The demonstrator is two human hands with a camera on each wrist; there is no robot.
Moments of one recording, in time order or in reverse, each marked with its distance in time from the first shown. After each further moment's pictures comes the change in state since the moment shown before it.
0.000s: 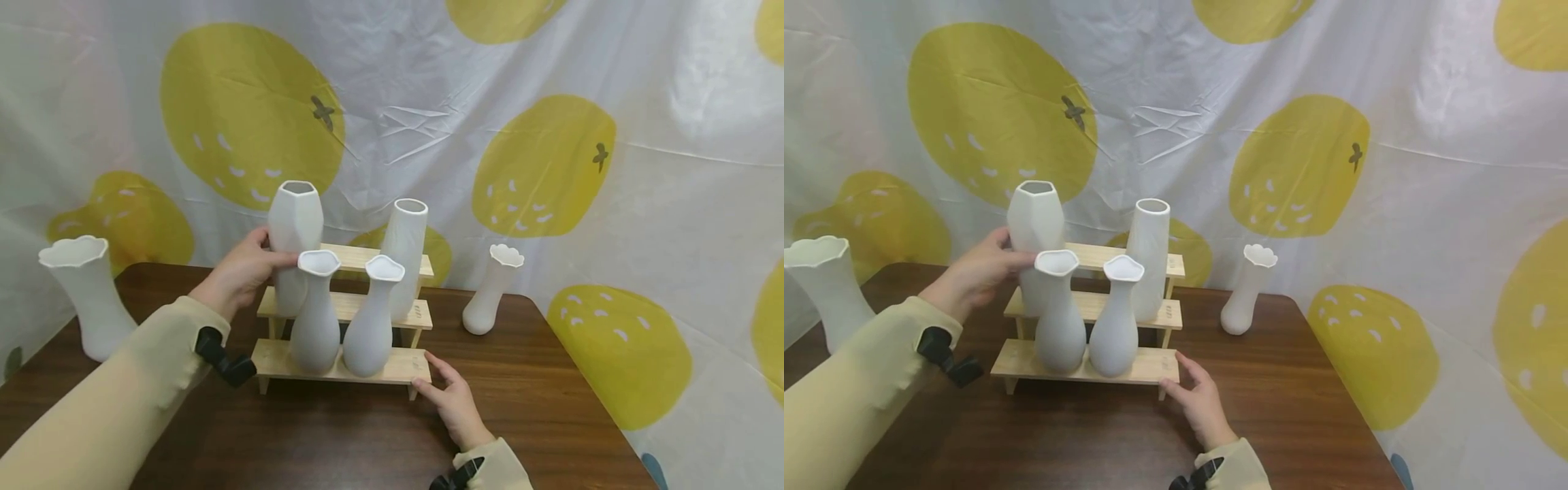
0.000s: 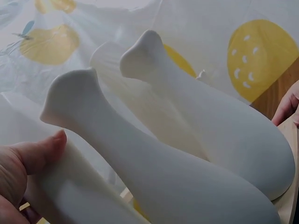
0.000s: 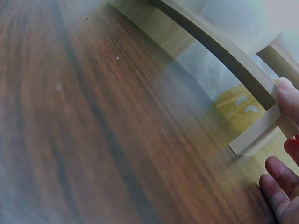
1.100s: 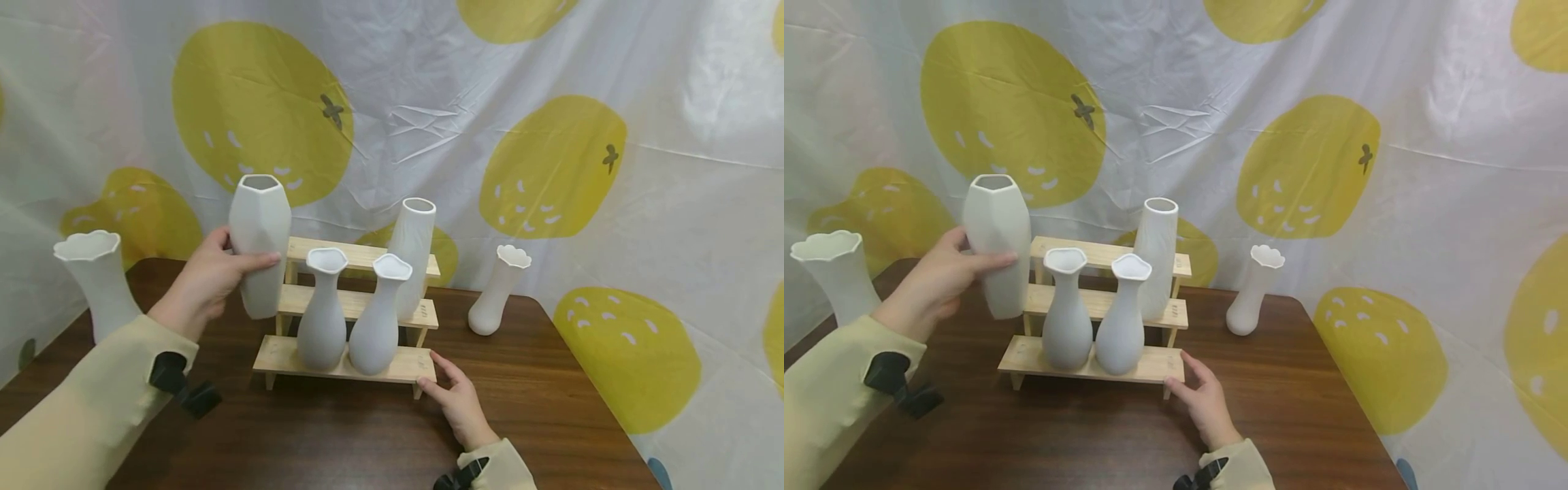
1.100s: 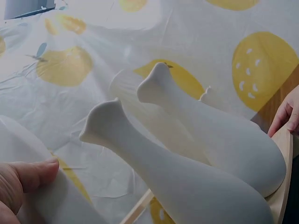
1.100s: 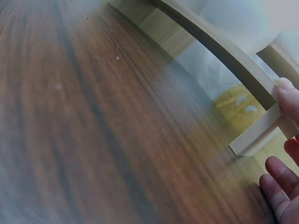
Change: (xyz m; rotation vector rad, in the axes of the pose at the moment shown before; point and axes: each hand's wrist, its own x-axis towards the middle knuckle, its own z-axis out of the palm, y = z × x) left_hand -0.045 0.008 -0.030 0.095 0.203 0.051; right_hand -0.003 -0.012 0.001 0.006 -0.014 0.033
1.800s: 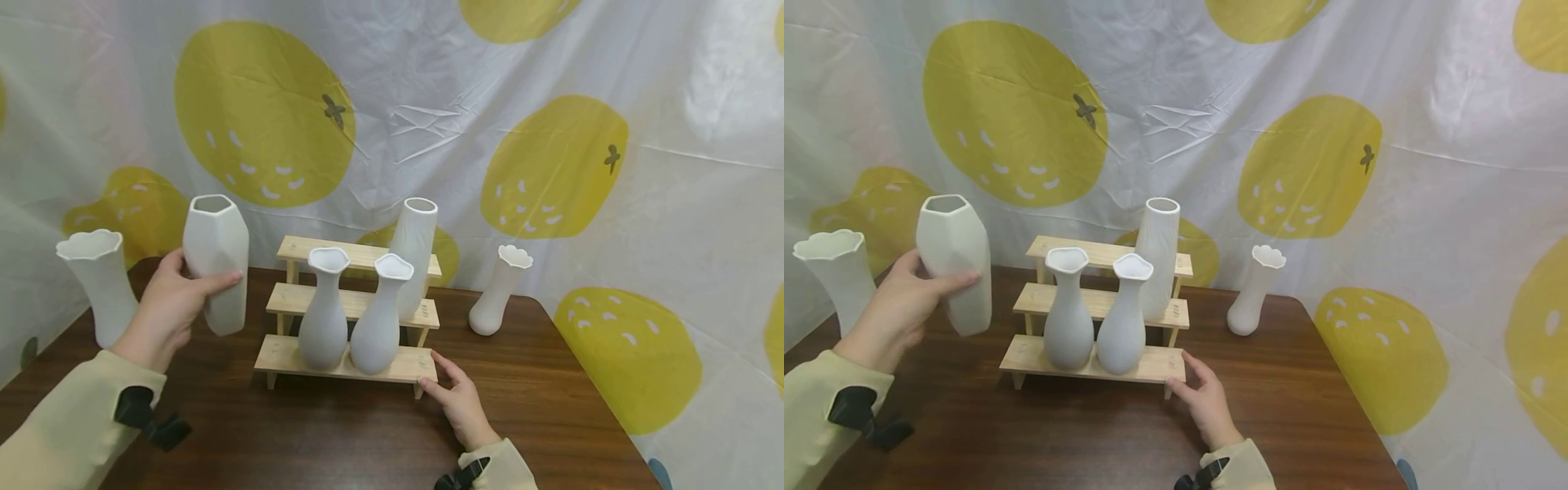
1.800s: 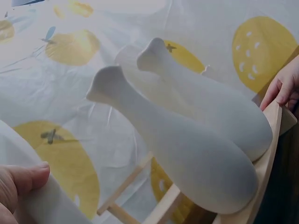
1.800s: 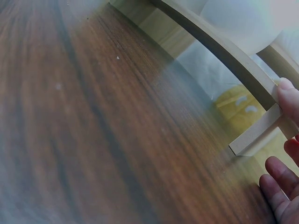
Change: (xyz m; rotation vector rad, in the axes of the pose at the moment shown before) left_hand -0.021 -0.035 -0.031 0.054 0.200 -0.062; right_hand 0.003 0.009 0.000 0.012 0.004 -0.009
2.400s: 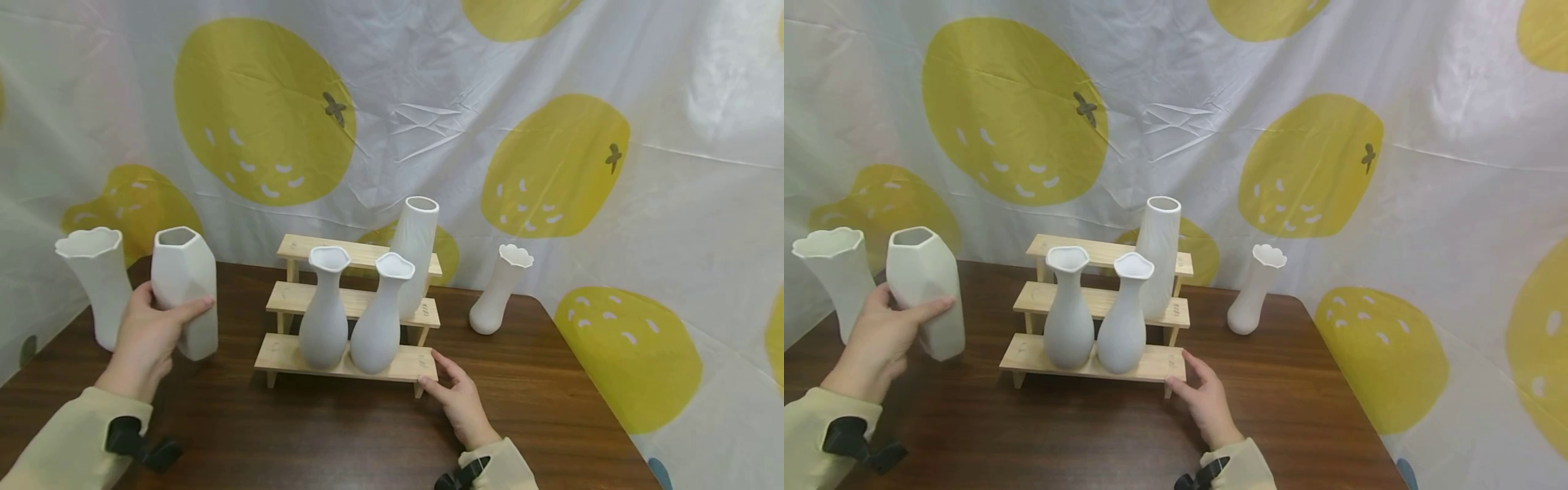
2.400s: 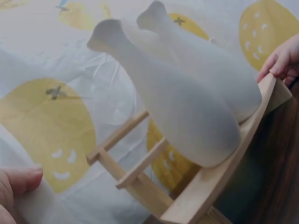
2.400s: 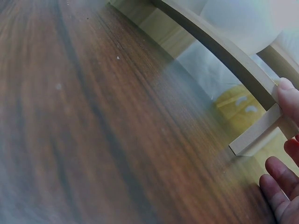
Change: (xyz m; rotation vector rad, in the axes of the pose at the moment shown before) left_hand -0.006 -0.054 -0.018 -0.052 0.152 -0.123; right_hand 0.001 0.000 -0.001 -0.013 0.006 0.017
